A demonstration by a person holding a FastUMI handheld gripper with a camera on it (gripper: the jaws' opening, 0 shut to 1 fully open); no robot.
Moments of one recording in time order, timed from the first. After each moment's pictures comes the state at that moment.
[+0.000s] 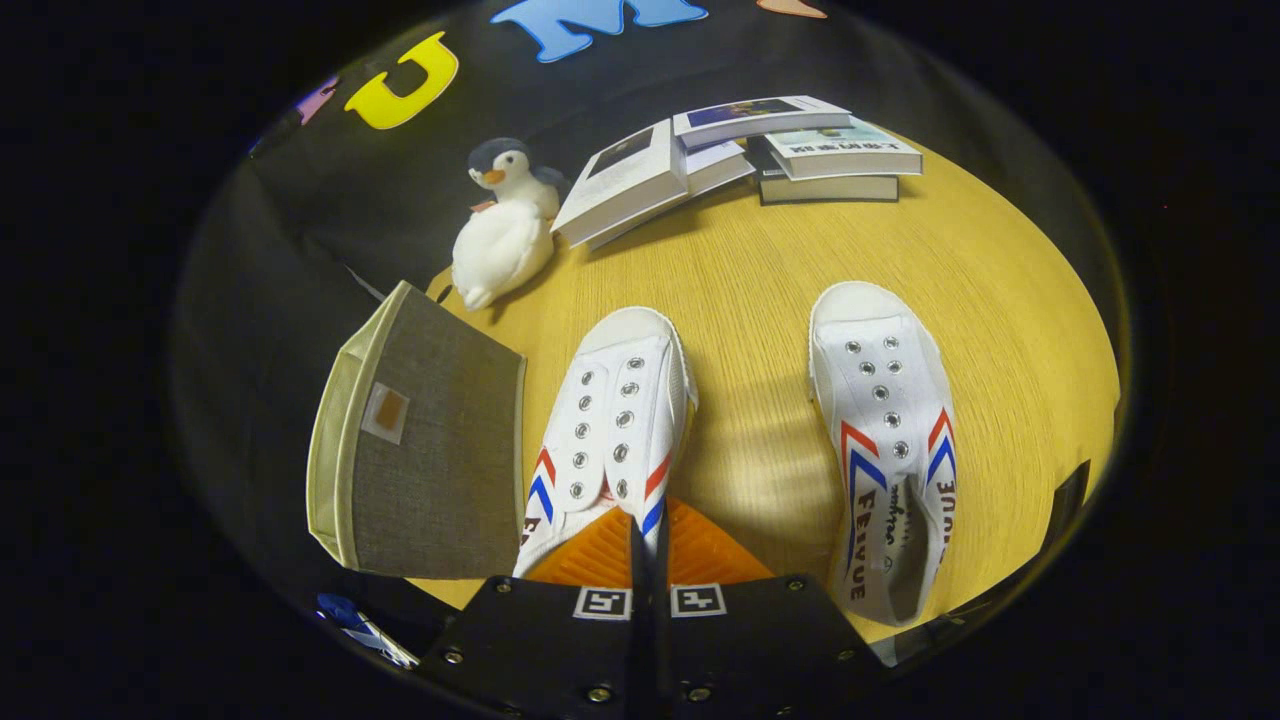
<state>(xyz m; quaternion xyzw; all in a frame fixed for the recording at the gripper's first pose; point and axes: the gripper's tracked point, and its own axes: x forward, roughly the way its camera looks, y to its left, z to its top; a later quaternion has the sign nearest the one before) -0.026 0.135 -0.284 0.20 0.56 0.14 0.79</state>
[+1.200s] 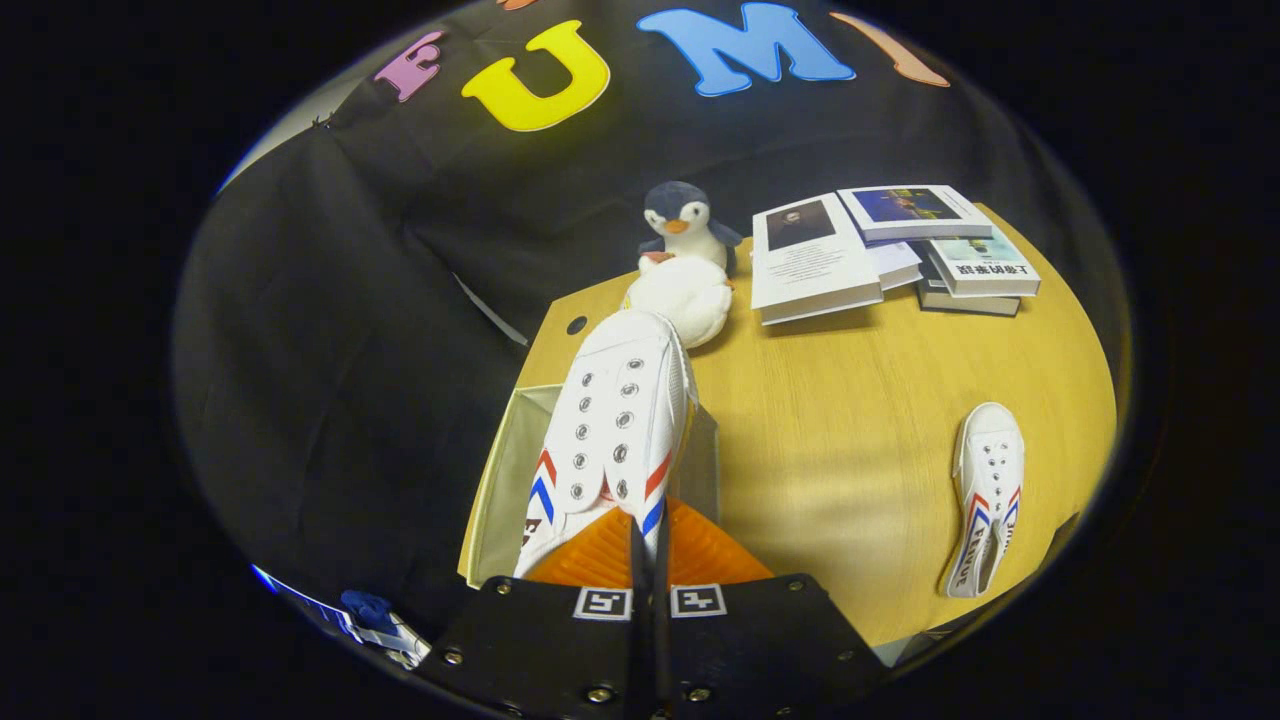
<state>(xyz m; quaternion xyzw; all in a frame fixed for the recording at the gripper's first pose) 0.009 0.278 -0.151 0.19 0.50 0.24 0.81</state>
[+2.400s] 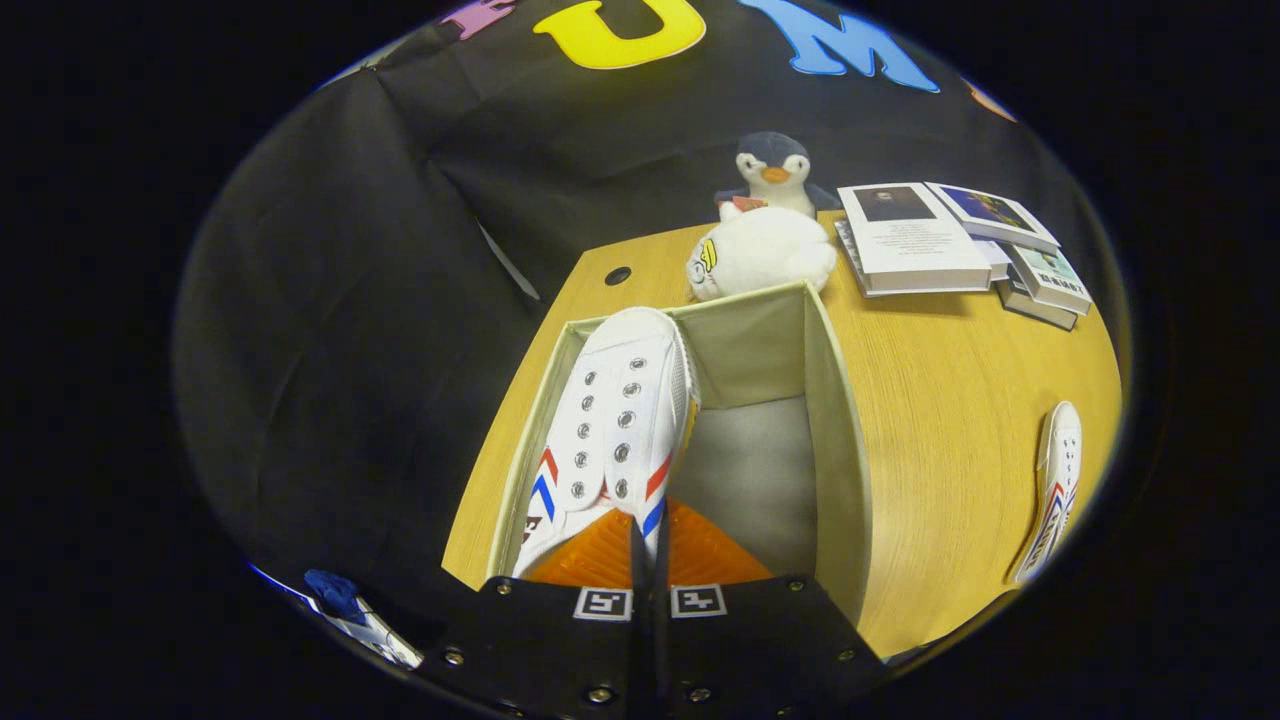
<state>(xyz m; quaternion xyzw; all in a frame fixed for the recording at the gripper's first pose) -0.016 0.395 -0.196 0.12 0.52 0.26 0.80</state>
